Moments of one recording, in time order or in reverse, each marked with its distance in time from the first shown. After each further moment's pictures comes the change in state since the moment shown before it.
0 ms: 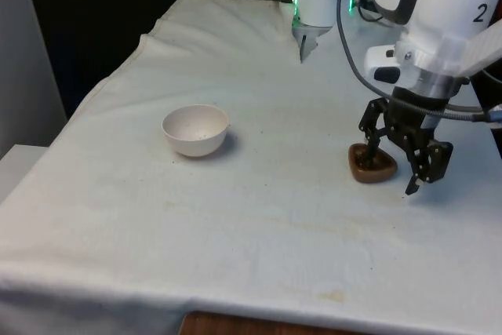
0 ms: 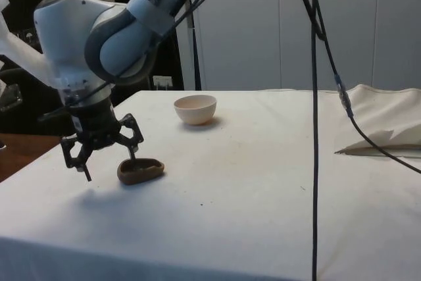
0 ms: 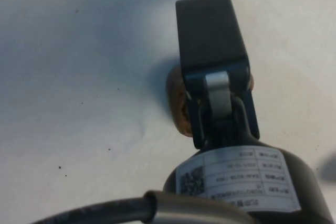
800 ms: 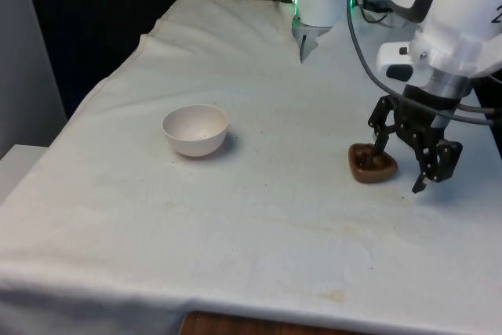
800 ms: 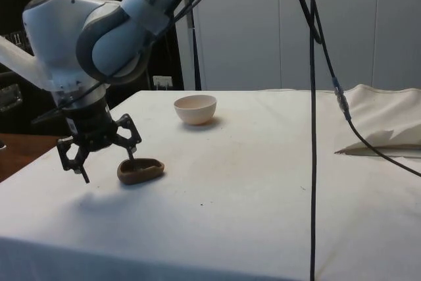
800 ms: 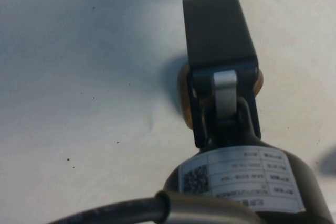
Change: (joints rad) arm 0.024 0.014 0.004 0.044 -0.009 -0.071 0.050
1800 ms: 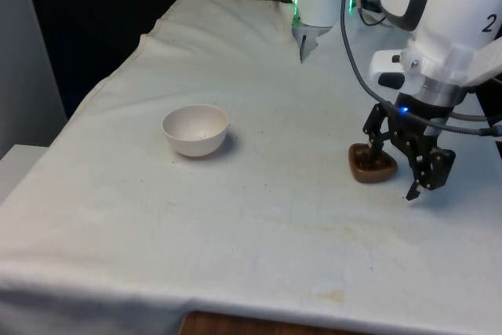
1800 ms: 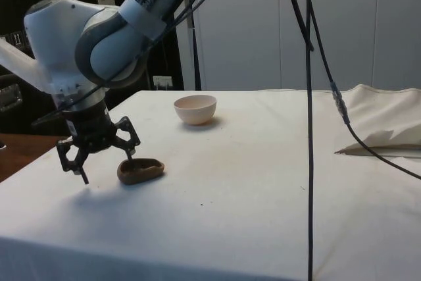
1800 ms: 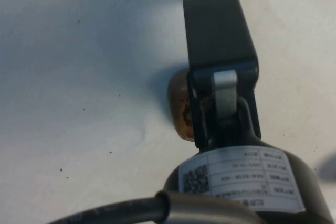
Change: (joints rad) arm -0.012 0.033 0.000 0.036 0.000 0.002 0.002
